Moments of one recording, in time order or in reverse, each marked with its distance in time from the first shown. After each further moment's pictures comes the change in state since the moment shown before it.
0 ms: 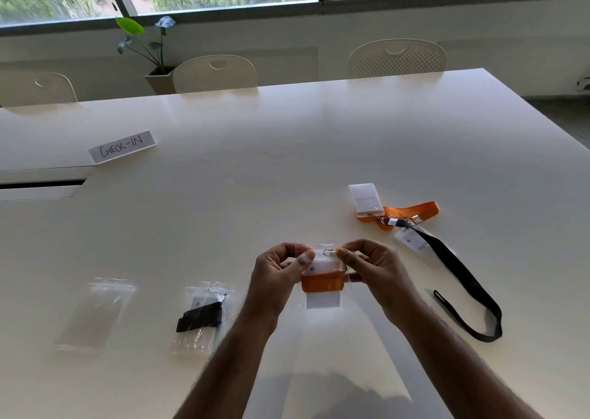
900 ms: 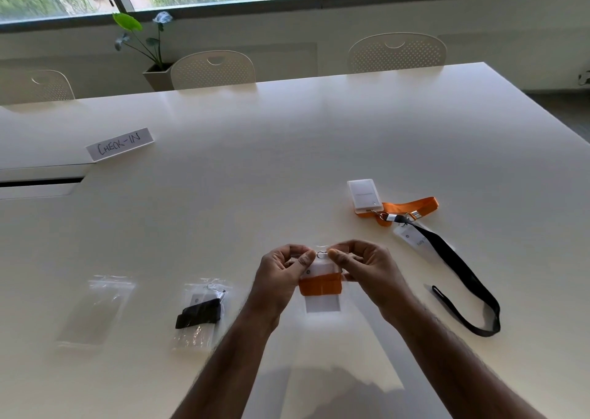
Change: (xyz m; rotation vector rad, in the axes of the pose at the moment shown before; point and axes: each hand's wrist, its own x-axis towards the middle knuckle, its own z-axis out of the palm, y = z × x) left_hand 0.003 -0.010 0.005 0.049 -0.018 -0.069; right_hand -0.003 0.000 0.008 -0.060 0.000 0.026
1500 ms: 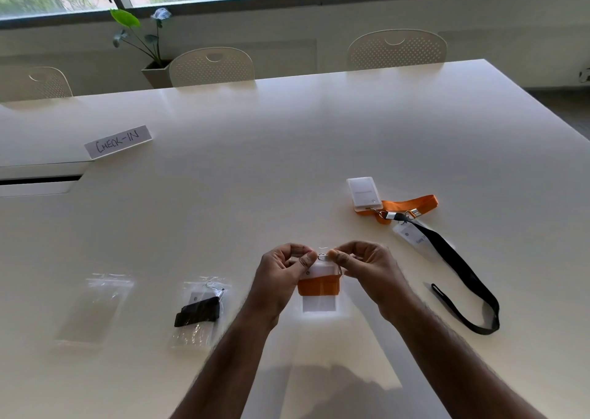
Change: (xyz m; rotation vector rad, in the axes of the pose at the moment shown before) left_hand -0.003 0.002 0.001 0.040 -0.002 0.010; right_hand 0.001 0.001 -0.003 -0.045 0.028 0.036
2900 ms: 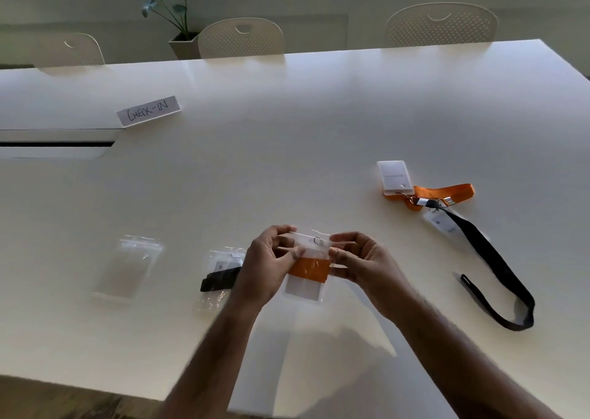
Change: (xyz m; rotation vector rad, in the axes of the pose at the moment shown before) left_hand -0.021 -0.009 -0.060 0.261 0.086 0.099; right_hand -0.008 0.012 0.042 0.396 -0.197 0.214
